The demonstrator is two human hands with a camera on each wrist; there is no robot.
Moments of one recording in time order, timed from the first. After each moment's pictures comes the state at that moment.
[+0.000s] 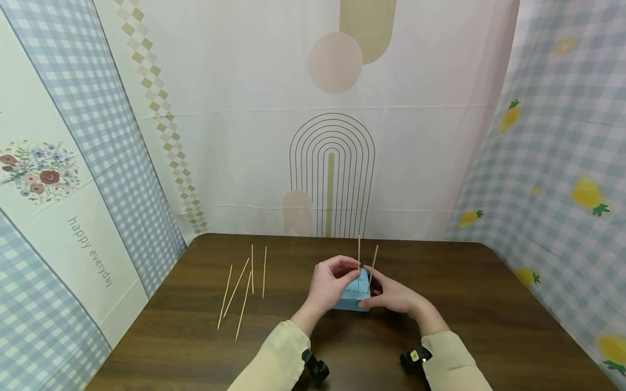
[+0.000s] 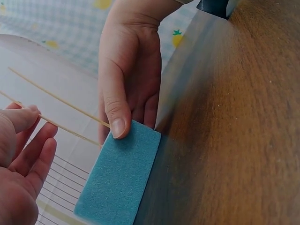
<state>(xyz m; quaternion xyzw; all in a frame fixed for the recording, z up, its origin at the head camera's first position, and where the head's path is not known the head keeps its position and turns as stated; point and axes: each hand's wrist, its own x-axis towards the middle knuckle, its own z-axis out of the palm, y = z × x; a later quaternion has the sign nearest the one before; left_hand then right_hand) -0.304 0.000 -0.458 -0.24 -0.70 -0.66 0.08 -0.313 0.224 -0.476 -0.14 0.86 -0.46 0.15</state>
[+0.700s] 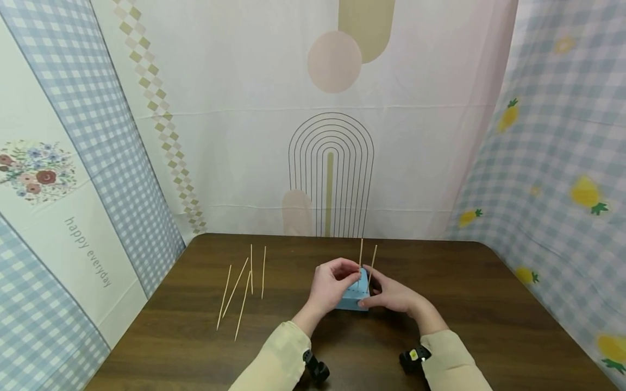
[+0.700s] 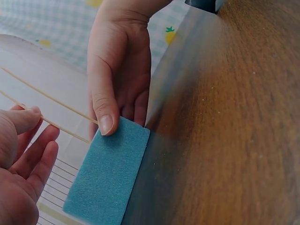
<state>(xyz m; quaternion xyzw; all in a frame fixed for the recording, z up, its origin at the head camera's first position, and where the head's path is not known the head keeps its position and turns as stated) -0.304 0.003 -0.464 -0.24 -0.72 -0.64 0.07 -0.315 0.225 -0.478 -0.15 0.86 -0.46 0.15</state>
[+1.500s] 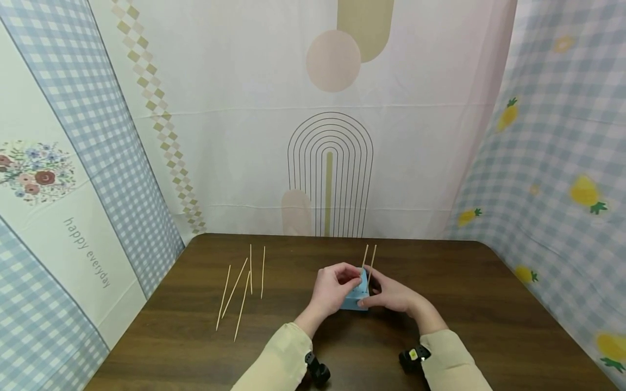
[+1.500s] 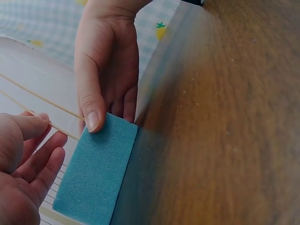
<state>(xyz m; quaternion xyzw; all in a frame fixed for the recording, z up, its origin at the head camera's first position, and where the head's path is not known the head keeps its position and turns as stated) -0.305 0.007 -0.471 -0.24 -0.77 -0.59 0.07 -0.310 0.223 -0.475 -0.15 0.86 -0.46 0.15</state>
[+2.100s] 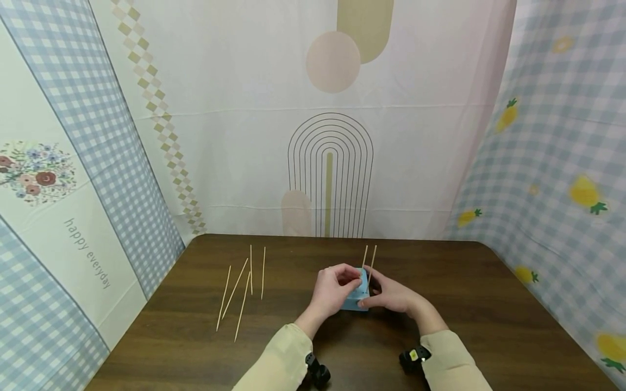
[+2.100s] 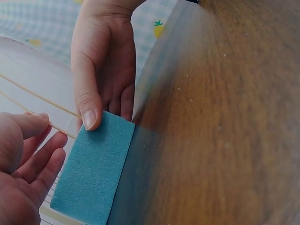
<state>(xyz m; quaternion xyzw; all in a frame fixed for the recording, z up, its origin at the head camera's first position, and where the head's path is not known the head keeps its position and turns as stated) -0.307 0.007 -0.475 -0.25 -0.77 -0.58 0.08 -0.310 0.223 -0.474 -0.15 0.86 -0.46 0.15</state>
